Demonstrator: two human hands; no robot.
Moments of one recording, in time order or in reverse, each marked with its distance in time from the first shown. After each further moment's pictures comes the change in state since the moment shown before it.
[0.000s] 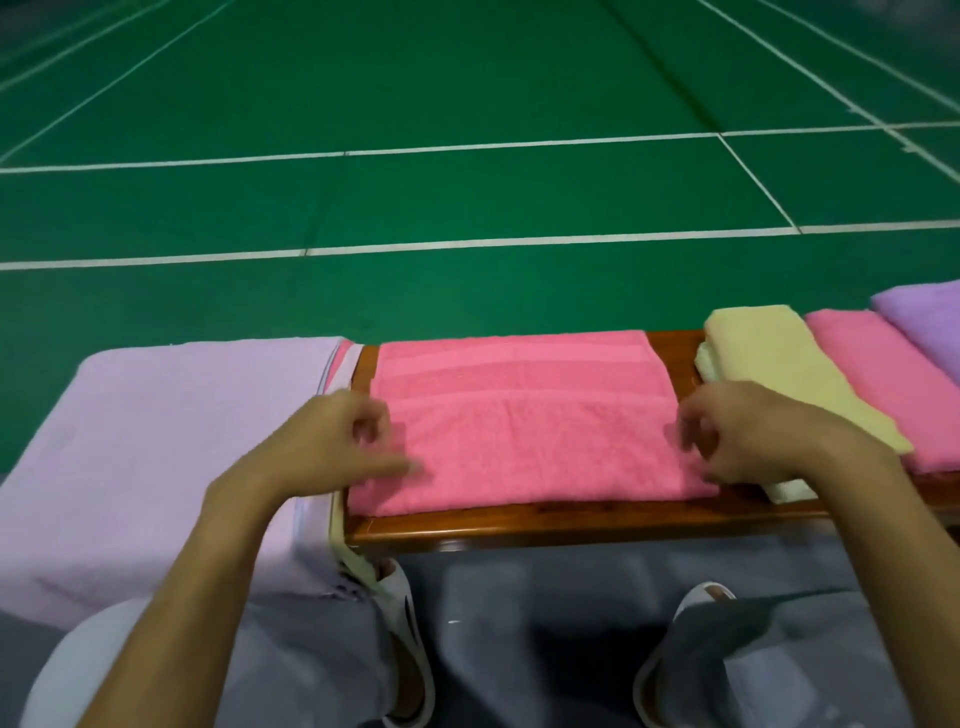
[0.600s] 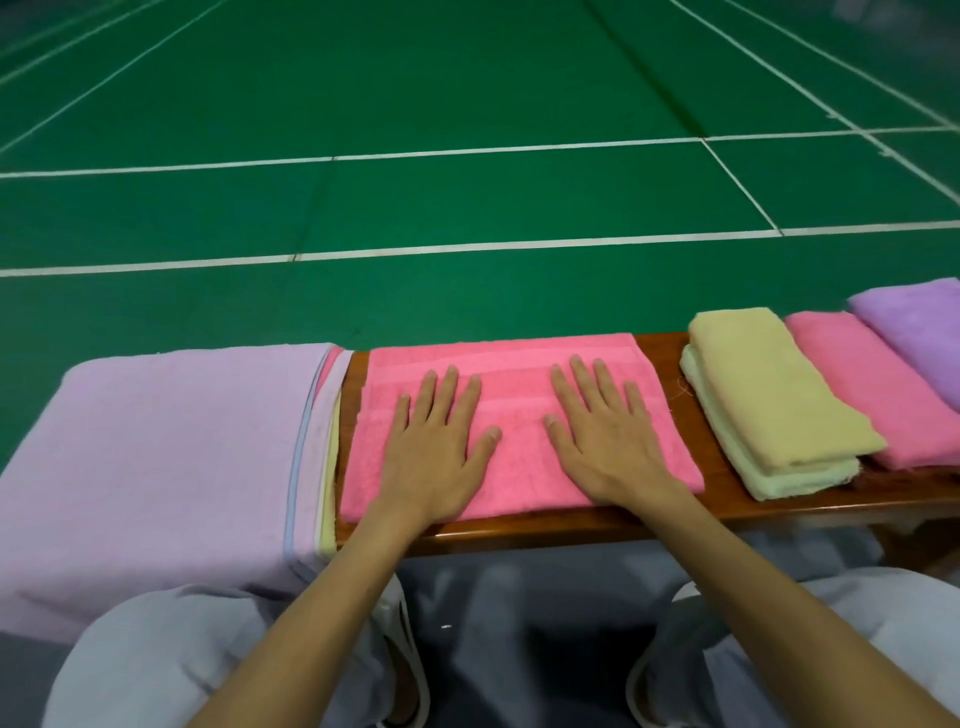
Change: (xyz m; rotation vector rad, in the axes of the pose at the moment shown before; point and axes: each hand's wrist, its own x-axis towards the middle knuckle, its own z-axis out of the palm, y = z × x) left_hand 0.060 0.032 0.115 0.357 0.249 0.092; right_hand 0.066 -0.063 0.096 -0.054 0.429 -0.162
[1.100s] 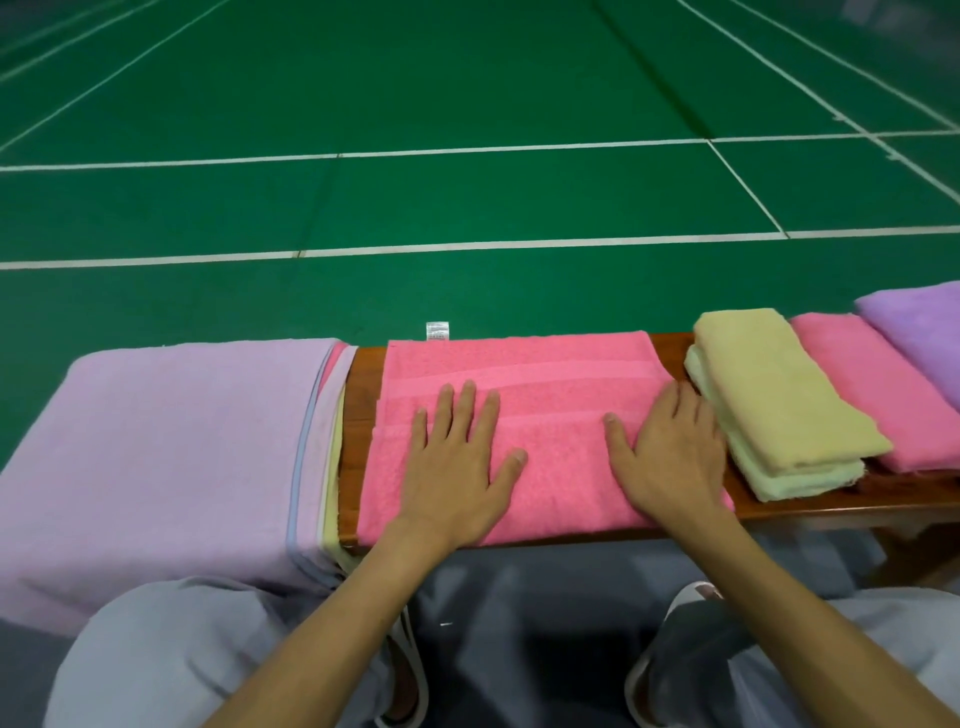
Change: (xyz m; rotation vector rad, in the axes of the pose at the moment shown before) left_hand -0.022 0.025 0.001 -0.020 -0.018 0.003; right_hand -0.033 0.020 -0.017 0.025 0.205 0.416
